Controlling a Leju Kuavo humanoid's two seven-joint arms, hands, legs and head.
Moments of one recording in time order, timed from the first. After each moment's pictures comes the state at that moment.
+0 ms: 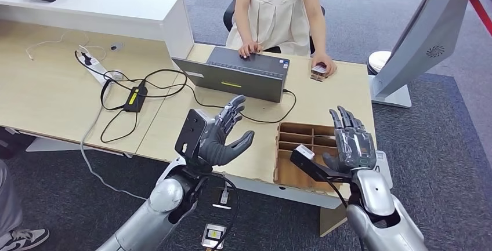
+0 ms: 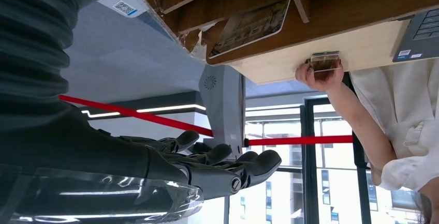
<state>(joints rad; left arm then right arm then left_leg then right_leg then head) -0.28 0.02 -0.75 -1.58 0.28 0.32 -0.03 -0.50 -0.20 0.66 -1.18 1.18 -0.16 0.24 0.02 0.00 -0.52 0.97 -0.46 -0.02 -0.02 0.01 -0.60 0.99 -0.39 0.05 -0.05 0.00</state>
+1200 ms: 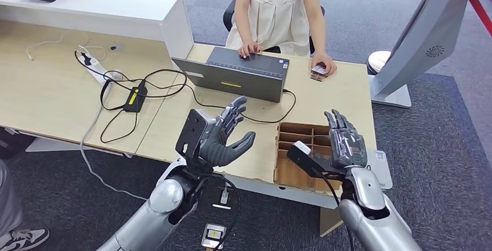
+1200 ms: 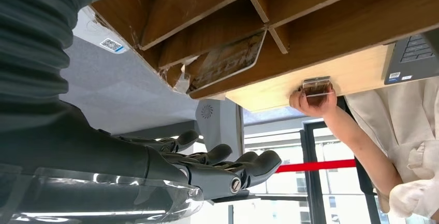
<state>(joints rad) -0.28 0.02 -0.75 -1.59 0.29 0.31 -0.01 -0.55 -0.15 0.70 -1.02 1.04 -0.23 0.22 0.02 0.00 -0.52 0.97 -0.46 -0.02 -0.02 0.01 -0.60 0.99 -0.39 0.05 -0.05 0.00</state>
